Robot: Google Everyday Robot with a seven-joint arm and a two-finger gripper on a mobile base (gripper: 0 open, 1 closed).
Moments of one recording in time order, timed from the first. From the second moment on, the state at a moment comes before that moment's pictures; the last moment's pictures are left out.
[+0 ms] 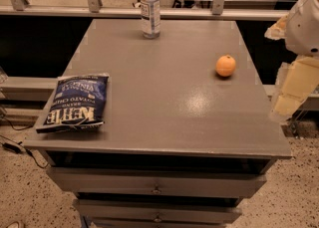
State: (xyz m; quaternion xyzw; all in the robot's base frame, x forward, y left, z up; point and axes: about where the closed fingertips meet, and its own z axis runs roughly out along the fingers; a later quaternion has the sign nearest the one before) arm 0.438 -0.217 0.976 -0.60 0.78 -0.03 0.16
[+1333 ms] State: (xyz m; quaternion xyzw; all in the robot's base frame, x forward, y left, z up) arm 0.619 -0.212 0.945 -0.49 0.80 0.01 0.34
